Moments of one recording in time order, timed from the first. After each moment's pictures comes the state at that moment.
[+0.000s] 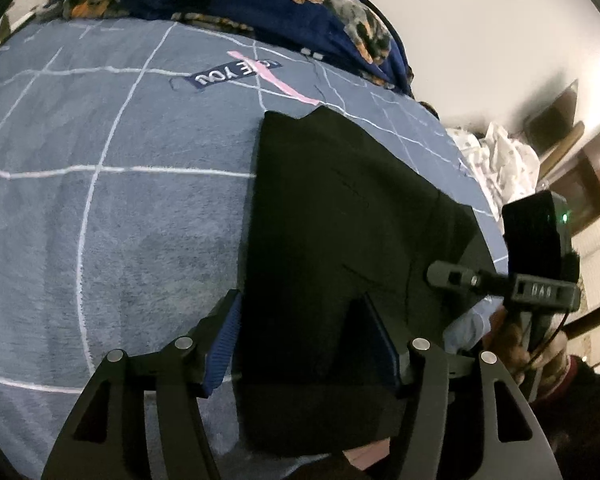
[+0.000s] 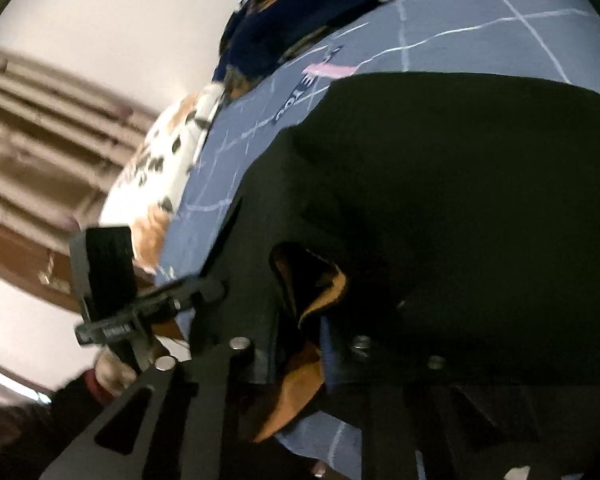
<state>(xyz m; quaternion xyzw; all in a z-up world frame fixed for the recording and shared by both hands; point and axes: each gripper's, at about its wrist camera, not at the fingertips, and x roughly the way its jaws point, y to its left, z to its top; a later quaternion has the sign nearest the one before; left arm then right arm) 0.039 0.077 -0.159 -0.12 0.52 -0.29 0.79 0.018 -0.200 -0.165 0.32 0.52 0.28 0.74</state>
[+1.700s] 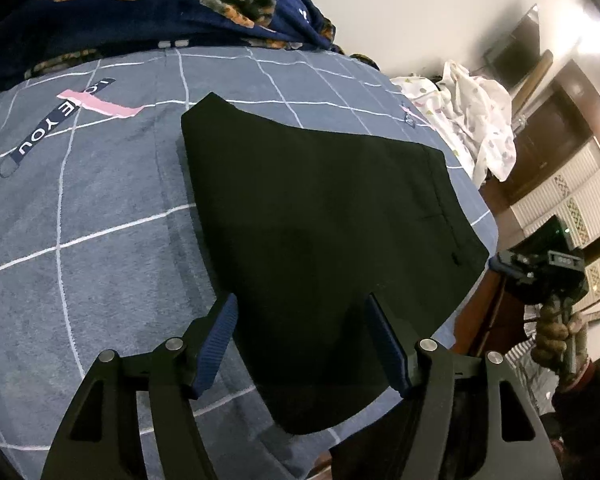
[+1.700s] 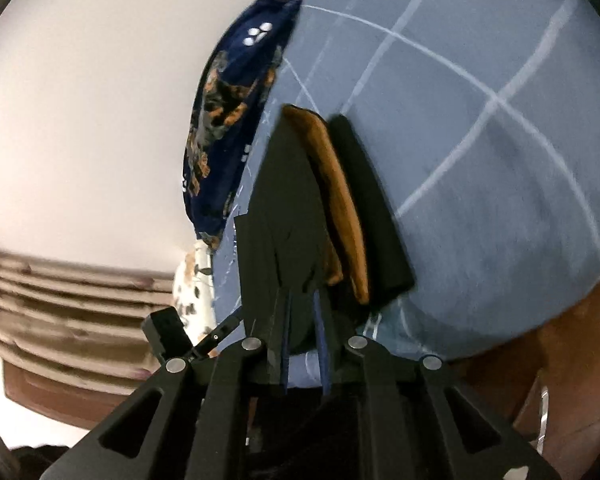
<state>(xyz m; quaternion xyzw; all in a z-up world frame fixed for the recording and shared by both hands) 0.039 -0.075 -0.139 -0.03 0.52 -0.37 0.77 -0.126 -0.467 -0.167 0.56 0.42 0.12 0.70</state>
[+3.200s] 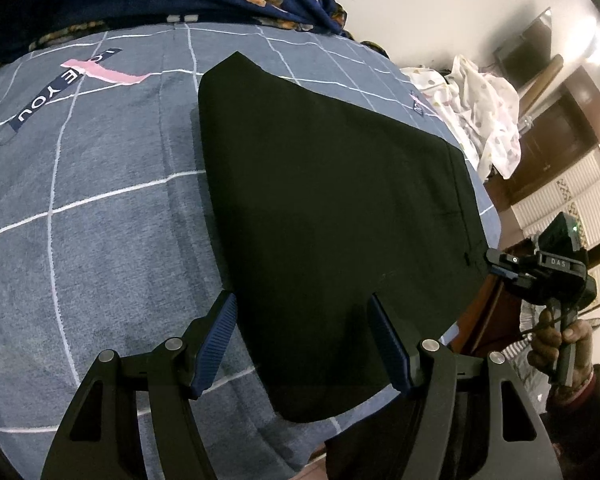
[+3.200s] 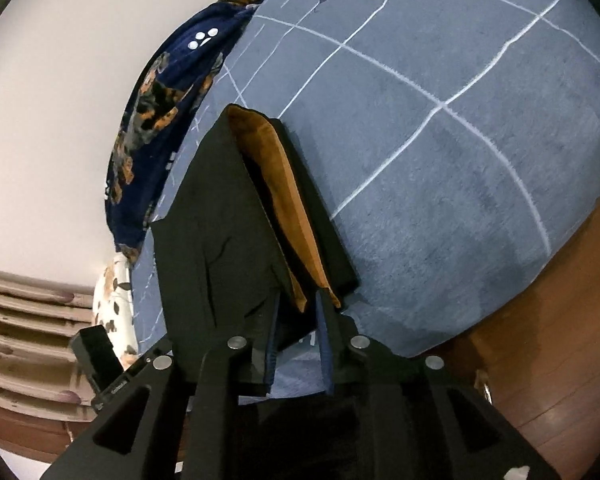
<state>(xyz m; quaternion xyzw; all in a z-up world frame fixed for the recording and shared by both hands) 0.037 -0.074 -0.155 -0.04 0.55 -0.36 0.75 -0.124 -0.447 -0.157 0.48 0.47 -0.02 0.74</state>
